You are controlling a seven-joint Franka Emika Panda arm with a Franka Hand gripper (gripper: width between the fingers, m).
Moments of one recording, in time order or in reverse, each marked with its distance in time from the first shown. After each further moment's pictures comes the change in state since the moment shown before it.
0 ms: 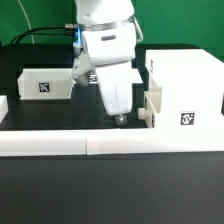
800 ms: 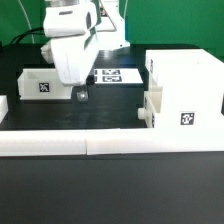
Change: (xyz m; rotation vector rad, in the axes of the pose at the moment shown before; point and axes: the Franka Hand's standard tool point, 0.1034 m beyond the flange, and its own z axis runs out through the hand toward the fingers) arm -0.047 -0.045 -0.026 -0.062 -0.032 0.117
